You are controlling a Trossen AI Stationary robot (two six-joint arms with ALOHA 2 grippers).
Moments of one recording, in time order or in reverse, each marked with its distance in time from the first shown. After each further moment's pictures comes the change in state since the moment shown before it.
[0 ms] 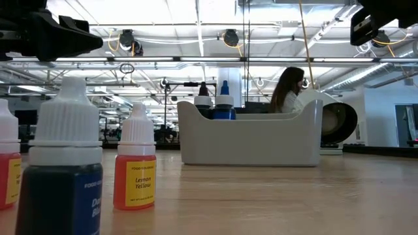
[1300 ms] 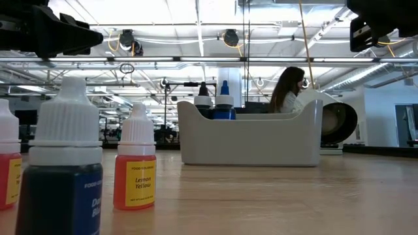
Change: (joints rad) left arm 0.000 0.000 0.000 0.028 0.008 -0.082; right arm 0.000 0.047 0.001 -0.056 0.003 -0.014
